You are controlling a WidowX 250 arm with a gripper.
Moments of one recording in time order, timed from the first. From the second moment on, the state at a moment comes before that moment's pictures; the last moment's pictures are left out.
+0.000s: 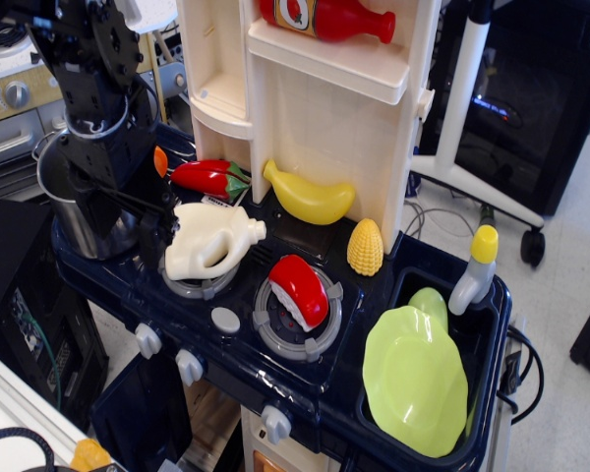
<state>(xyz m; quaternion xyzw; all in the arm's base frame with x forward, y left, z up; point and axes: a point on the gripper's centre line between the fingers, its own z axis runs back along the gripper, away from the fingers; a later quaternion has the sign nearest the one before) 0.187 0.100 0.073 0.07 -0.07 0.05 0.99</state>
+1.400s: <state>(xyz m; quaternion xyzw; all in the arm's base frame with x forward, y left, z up) 0.239 -0.011 0.070 0.06 -0.05 0.35 0.93</state>
